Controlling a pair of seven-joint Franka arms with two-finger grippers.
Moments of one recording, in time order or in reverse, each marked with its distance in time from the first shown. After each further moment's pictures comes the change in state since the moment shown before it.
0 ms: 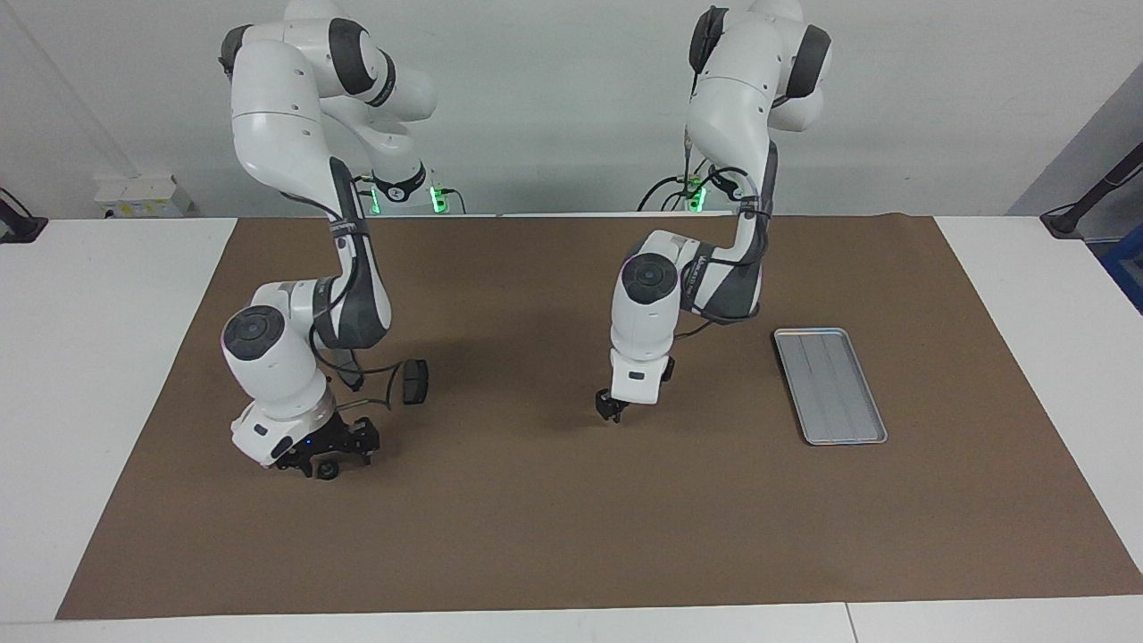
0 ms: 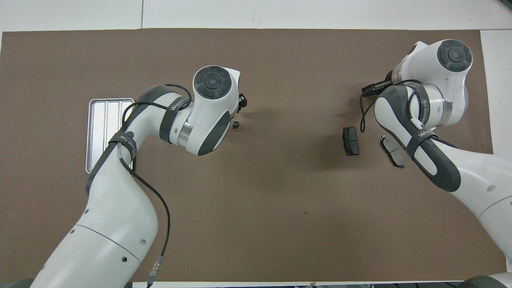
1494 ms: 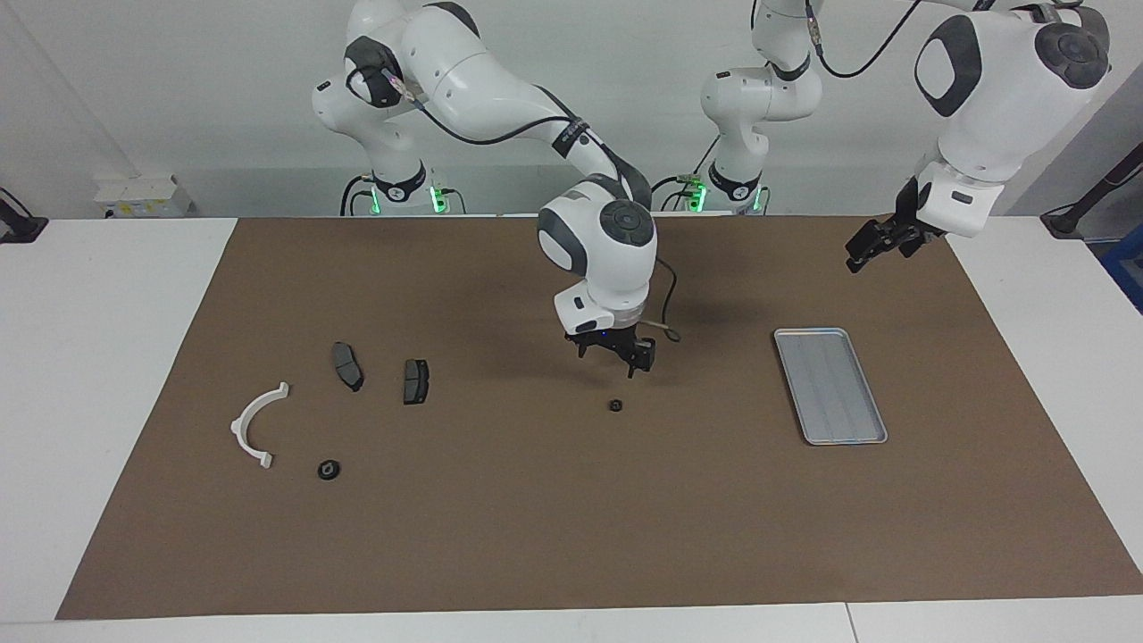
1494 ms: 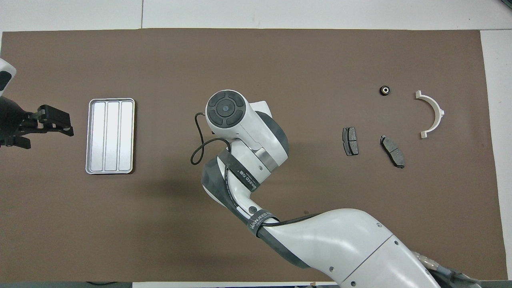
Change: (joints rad) left arm 0.536 -0.545 -0.055 -0.153 -0.043 -0.535 0.816; right arm 0.635 0.106 0.009 0.288 -0.002 -0.261 1.302
